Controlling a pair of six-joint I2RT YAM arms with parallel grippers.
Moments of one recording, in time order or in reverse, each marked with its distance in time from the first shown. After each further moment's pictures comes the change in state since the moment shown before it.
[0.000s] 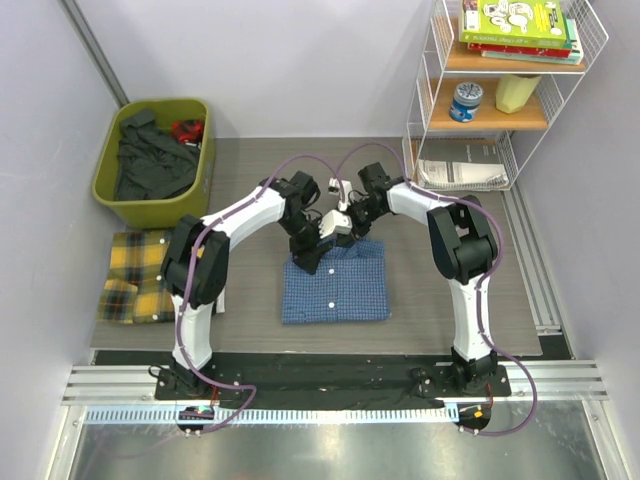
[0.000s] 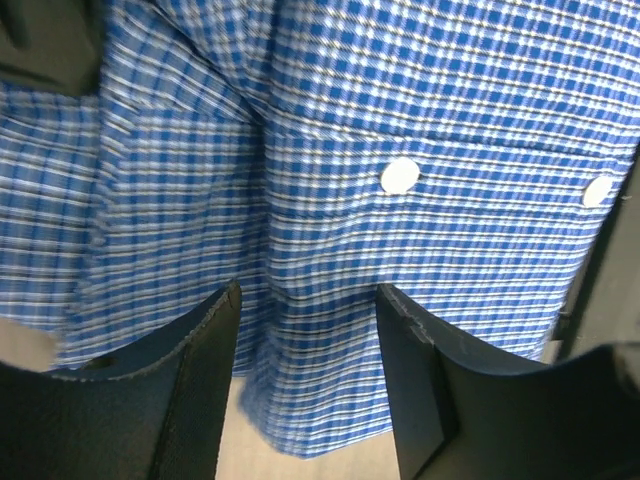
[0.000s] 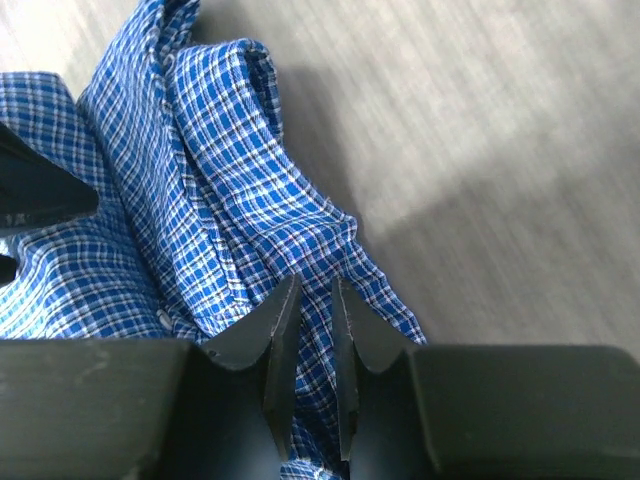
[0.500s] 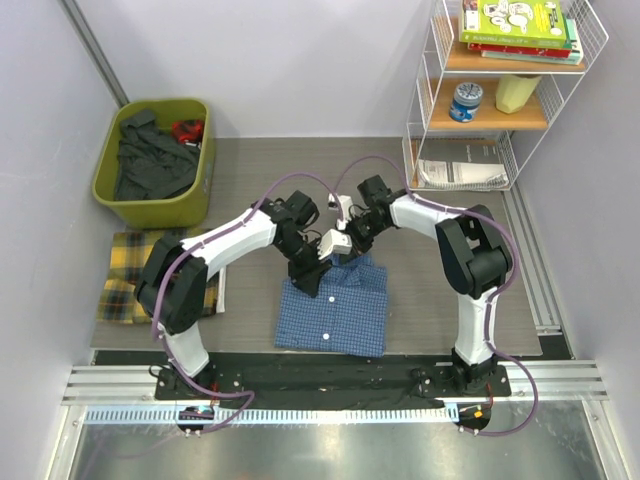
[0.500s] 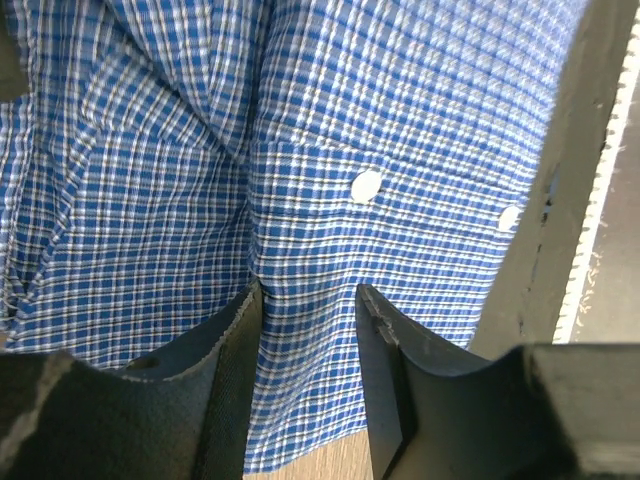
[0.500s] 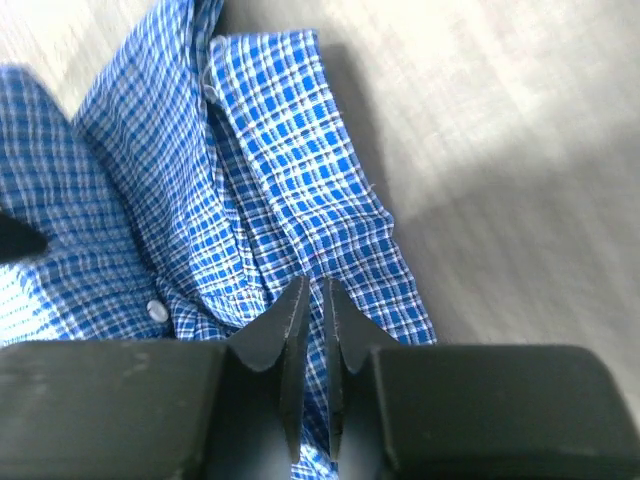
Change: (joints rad) left arm -0.076 -0.235 -0.283 0.088 0.092 -0.148; right arm 0.043 -0.163 -0.214 0.012 0.003 0.036
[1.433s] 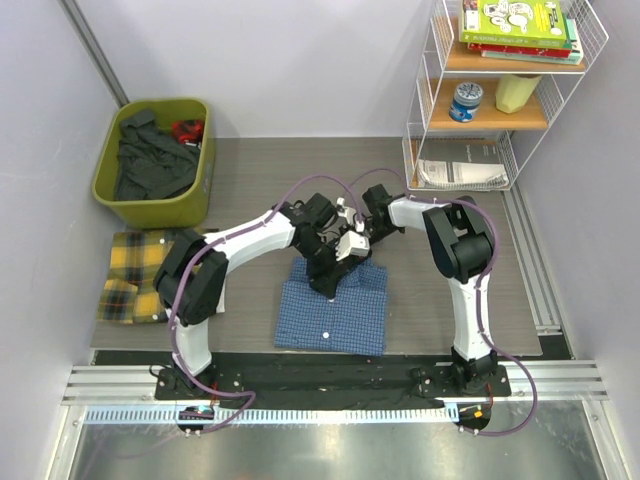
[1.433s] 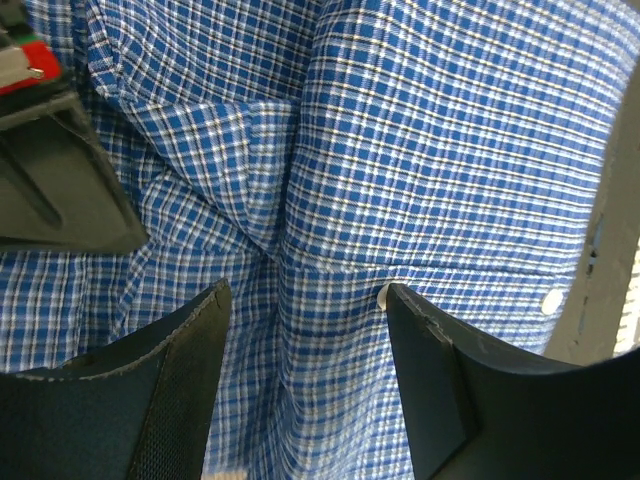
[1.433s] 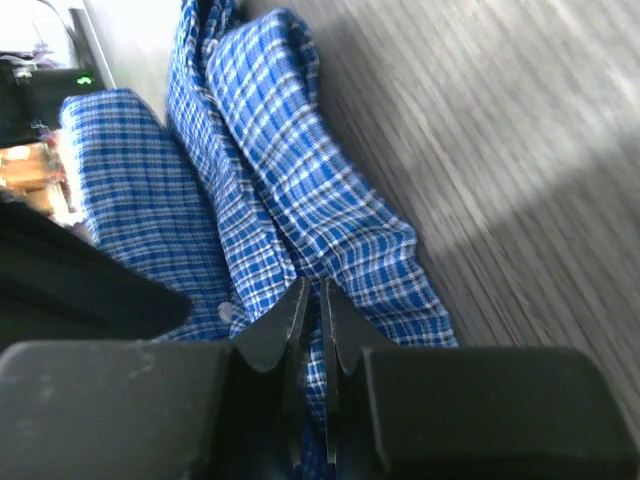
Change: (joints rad) left arm -0.072 0.088 0.064 0.124 -0.006 -0.025; right arm -0.051 0.154 0.034 -0.020 -0.261 0.163
